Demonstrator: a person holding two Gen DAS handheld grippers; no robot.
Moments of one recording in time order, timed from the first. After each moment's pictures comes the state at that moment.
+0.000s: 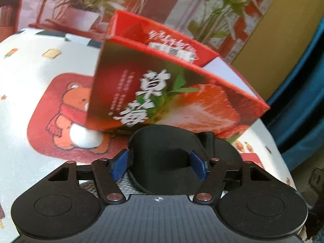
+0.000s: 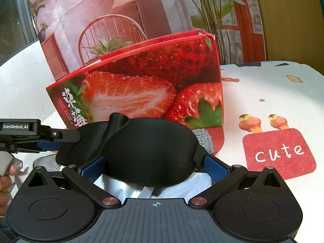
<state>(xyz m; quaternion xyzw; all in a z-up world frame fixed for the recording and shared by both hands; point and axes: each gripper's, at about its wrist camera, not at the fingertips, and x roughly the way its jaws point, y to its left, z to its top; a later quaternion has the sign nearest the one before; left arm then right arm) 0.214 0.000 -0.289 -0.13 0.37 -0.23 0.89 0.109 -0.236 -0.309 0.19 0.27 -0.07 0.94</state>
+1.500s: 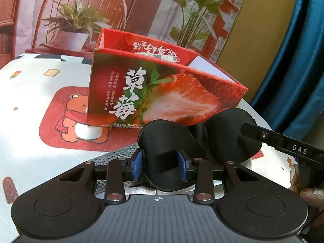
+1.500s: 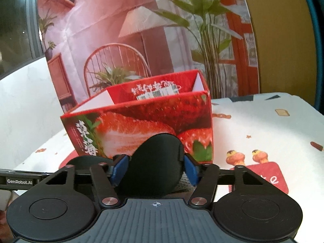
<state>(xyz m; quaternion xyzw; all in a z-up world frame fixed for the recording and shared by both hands) 0.158 0.004 -0.281 -0.08 0.32 -0.24 0.91 0.075 -0.234 -0.258 0.16 0.19 -0.08 0.96</state>
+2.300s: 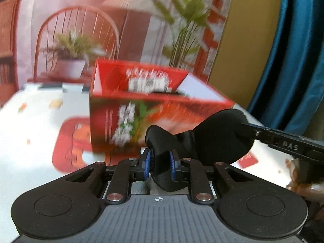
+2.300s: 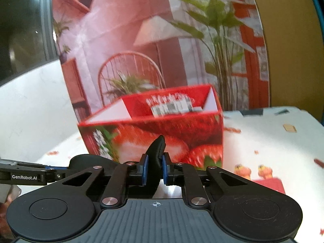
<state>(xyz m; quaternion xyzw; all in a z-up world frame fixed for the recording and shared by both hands) 0.131 0.002 -0.225 -0.03 0.27 -0.23 0.93 0.067 -0.228 -0.228 0.14 0.16 -0.05 0.98</state>
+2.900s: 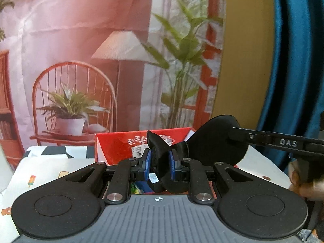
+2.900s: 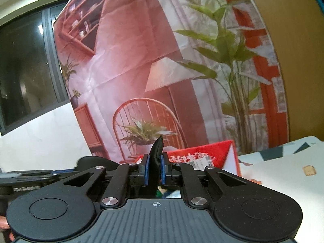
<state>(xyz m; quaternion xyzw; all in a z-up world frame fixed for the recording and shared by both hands) 0.192 -0.024 -0.129 0.01 0.20 -0.22 0.95 0.128 -0.270 -0.129 0.19 0.10 -0.01 0.98</state>
